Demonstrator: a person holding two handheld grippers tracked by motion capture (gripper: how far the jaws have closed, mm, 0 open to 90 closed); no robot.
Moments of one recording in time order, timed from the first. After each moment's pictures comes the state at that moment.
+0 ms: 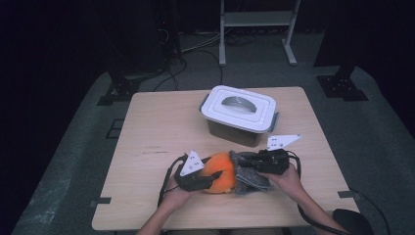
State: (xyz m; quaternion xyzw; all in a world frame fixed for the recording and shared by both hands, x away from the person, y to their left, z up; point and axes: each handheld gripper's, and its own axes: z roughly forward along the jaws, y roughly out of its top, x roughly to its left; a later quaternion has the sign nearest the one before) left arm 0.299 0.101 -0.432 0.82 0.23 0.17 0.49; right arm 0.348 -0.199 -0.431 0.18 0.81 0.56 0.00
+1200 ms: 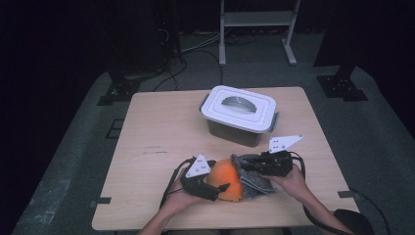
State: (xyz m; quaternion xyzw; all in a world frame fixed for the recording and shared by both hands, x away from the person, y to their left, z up) left arm 0.296 0.090 -0.436 0.84 0.21 0.11 0.50; right arm 0.341 -0.203 -0.422 0.16 0.82 0.55 0.00
